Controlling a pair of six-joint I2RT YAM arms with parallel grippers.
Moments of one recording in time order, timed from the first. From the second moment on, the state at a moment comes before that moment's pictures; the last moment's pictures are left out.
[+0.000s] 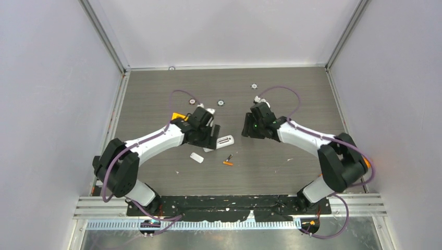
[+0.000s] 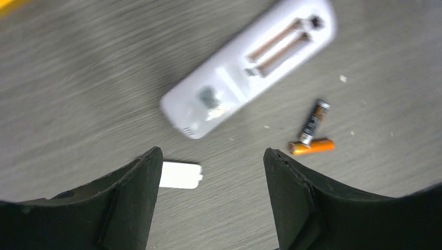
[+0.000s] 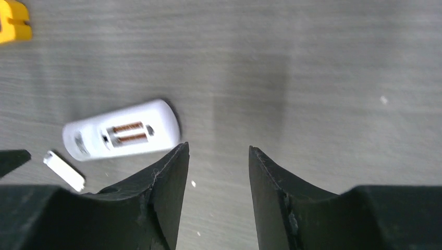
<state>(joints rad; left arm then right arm) -0.73 1.54 1.03 -0.53 -0.03 -0.35 0.56 1.48 0.85 -0.28 0.04 0.62</state>
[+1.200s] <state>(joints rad) -0.39 1.62 0.88 -0.33 0.33 -0.74 0.77 1.71 0.99 -0.33 0.03 0.47</state>
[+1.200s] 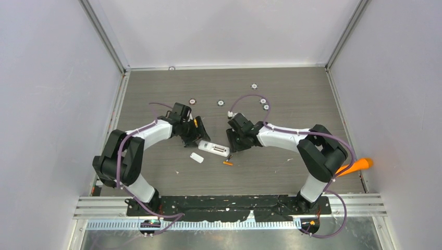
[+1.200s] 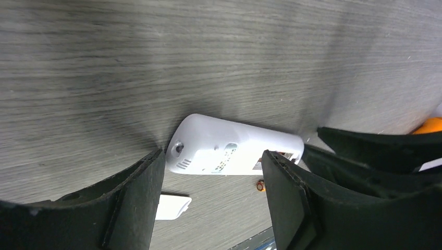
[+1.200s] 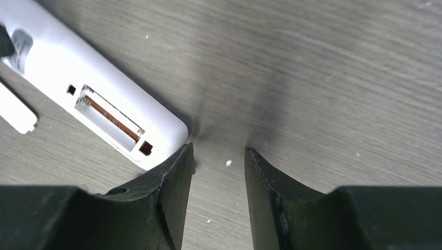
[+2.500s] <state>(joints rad) -0.24 1.37 0.84 -0.49 0.25 -0.71 0.92 1.93 1.29 -0.45 -0.13 -0.16</state>
